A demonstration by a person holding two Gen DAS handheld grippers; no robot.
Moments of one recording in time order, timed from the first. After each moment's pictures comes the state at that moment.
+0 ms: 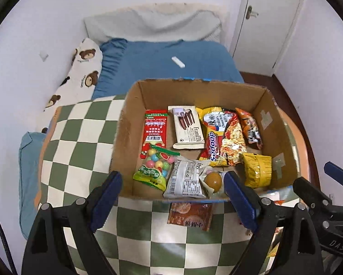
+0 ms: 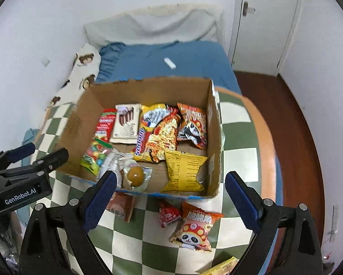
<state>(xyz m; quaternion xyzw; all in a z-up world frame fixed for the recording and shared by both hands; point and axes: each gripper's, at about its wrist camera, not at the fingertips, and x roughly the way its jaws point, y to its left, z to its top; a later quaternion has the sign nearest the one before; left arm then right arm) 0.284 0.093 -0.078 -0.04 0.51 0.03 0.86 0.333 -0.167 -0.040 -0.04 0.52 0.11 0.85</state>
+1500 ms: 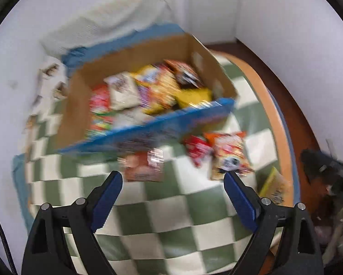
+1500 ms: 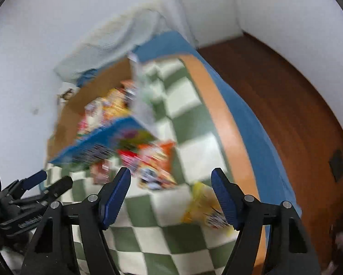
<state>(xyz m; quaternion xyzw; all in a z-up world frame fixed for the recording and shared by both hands) 0.216 -0.031 -0.118 0.06 0.55 -0.08 0.83 0.208 -0.336 -0.098 0.16 0.55 0.01 0.82</state>
